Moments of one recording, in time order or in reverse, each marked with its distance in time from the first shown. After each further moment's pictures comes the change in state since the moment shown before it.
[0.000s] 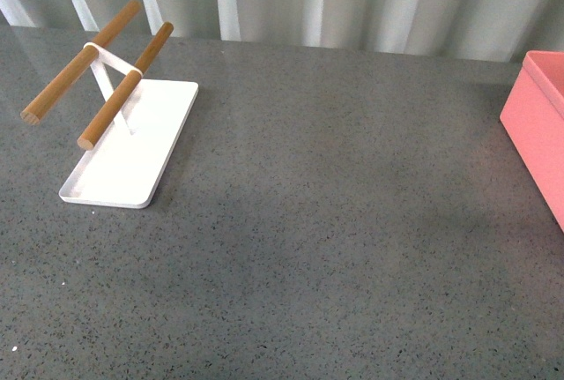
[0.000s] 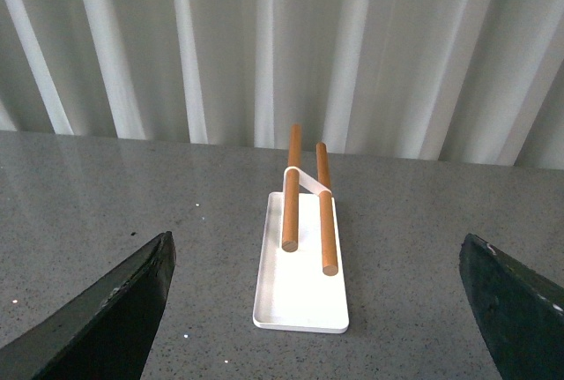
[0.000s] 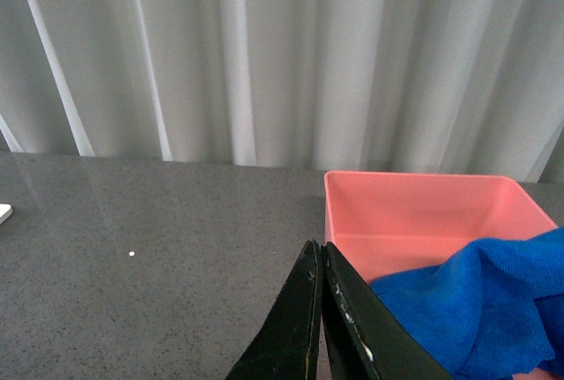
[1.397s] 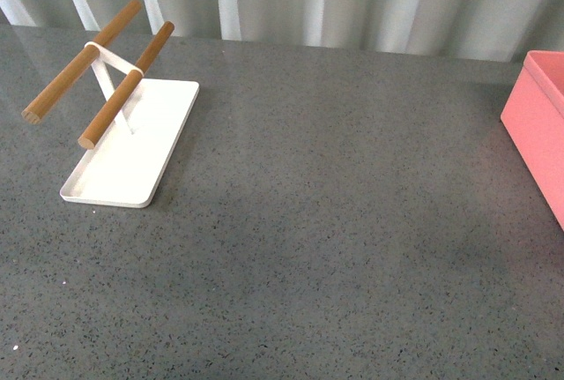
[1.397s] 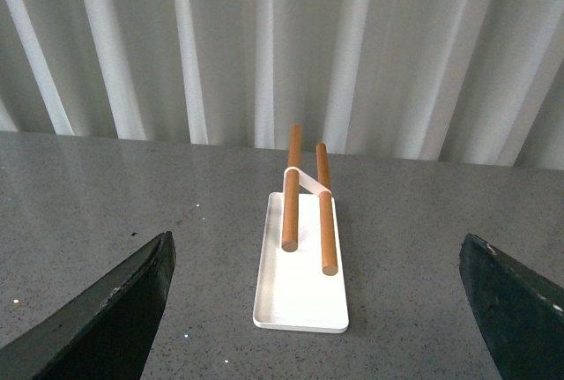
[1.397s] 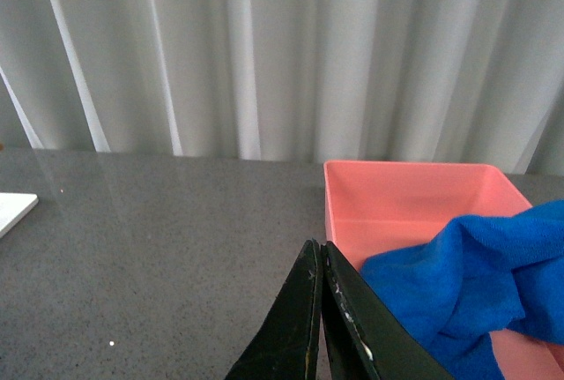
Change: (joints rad) left arm 0.000 0.000 0.000 0.000 0.000 0.000; right arm 0.001 -0.732 -0.002 -0.700 0.001 0.002
